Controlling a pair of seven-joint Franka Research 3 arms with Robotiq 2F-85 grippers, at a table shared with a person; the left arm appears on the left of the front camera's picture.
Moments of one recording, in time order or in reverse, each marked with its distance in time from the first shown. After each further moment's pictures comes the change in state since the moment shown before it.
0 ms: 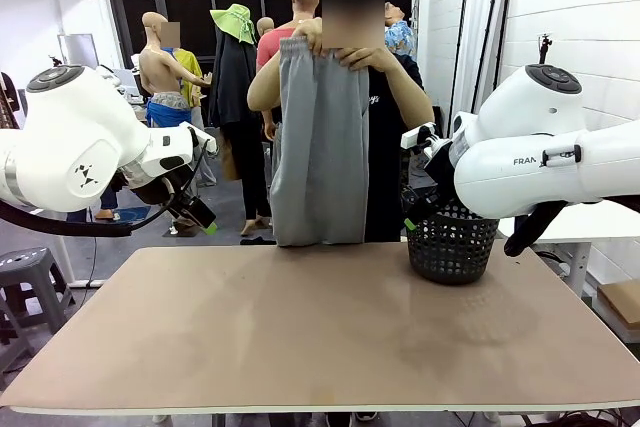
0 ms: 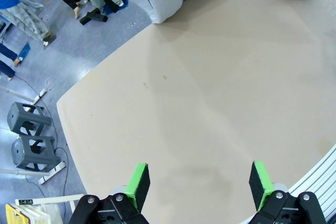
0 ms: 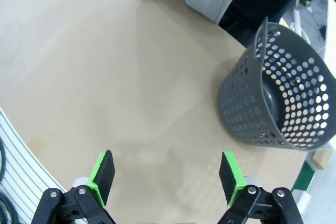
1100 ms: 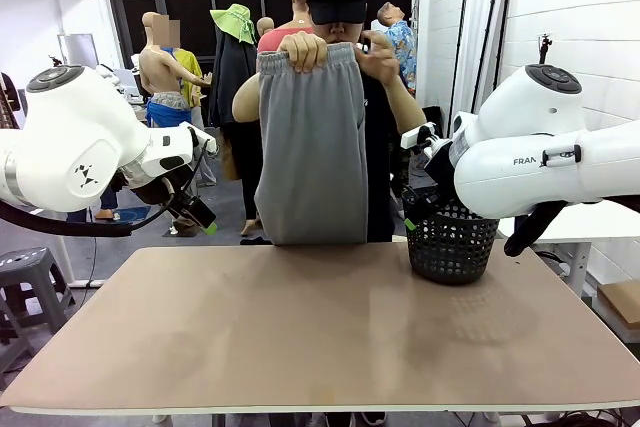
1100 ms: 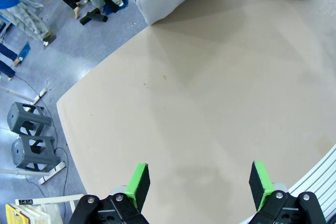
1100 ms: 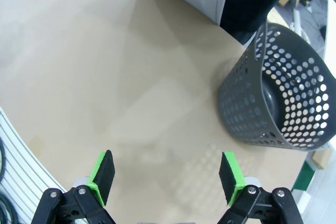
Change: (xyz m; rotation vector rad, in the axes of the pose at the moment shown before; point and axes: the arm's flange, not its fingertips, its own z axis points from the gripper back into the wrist) left arm 0.000 0.000 0.000 0.000 0.000 0.000; right arm 0.000 0.000 0.000 0.000 0.000 0.000
